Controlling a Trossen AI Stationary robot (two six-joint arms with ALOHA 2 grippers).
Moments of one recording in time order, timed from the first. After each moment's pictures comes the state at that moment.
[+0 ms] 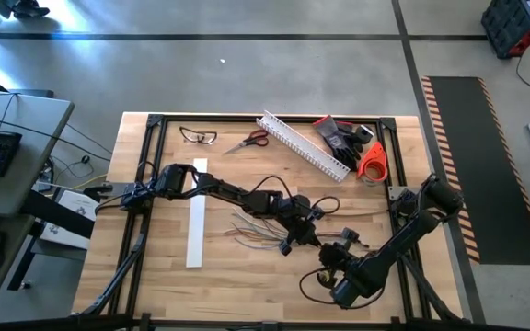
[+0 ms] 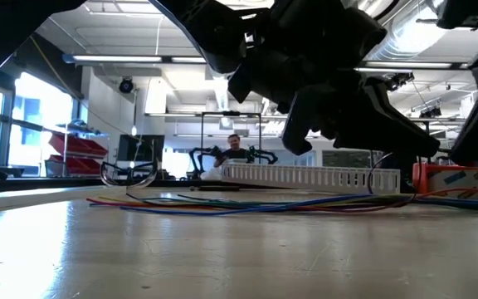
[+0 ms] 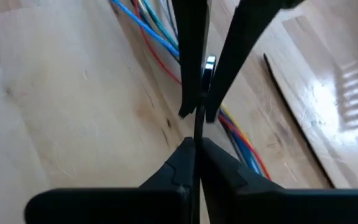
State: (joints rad) left arm -0.10 2.32 1.62 0.13 0.37 0.66; right arm 0.83 1.85 1.13 -0.92 0.65 1.26
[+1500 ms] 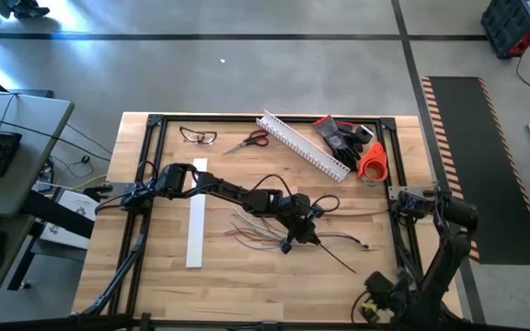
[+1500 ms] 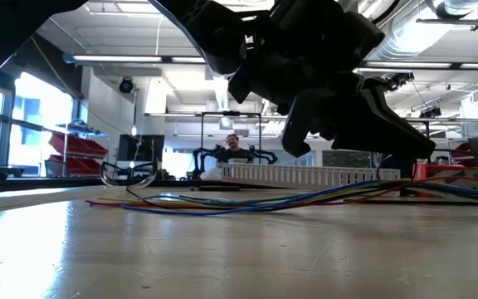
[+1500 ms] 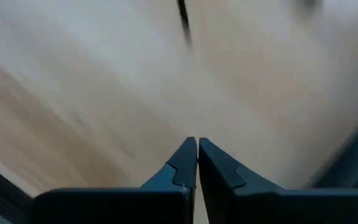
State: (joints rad) left arm -0.09 2.32 1.62 0.13 0.37 0.68; right arm 1.21 1.93 1.31 -1.17 0.18 2.04
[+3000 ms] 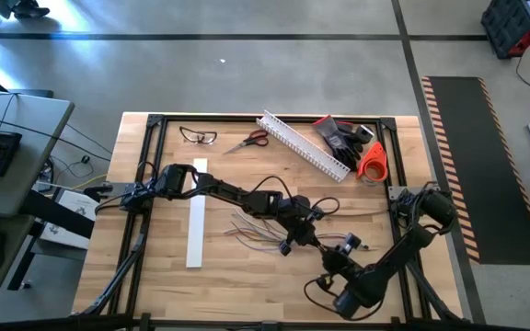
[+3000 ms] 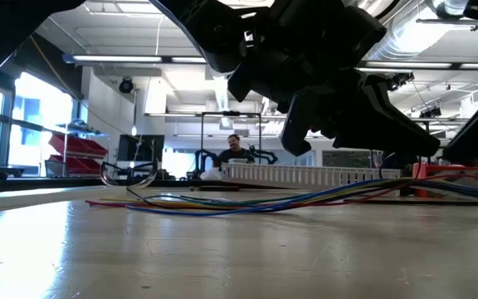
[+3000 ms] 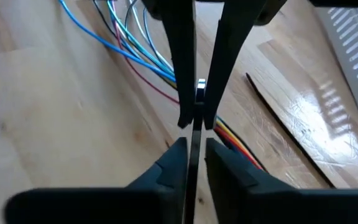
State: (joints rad) left arm -0.10 2.32 1.62 0.13 0.37 0.68; right arm 0.88 1.97 1.18 -0.99 0.85 1.48
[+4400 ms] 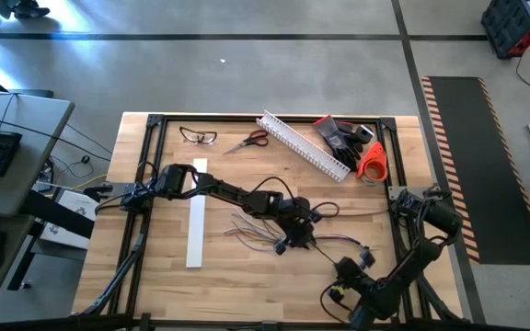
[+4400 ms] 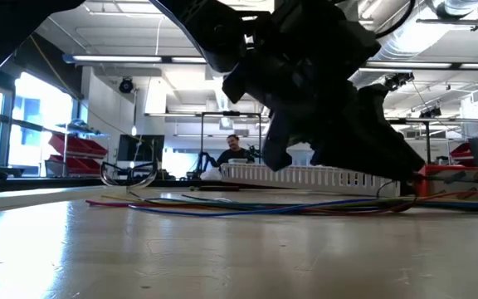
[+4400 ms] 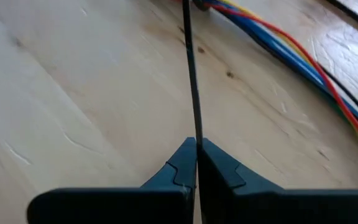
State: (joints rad) left arm -0.10 2.32 1.62 0.02 0.38 0.78; right arm 1.02 2.02 1.18 -0.97 0.64 1.86
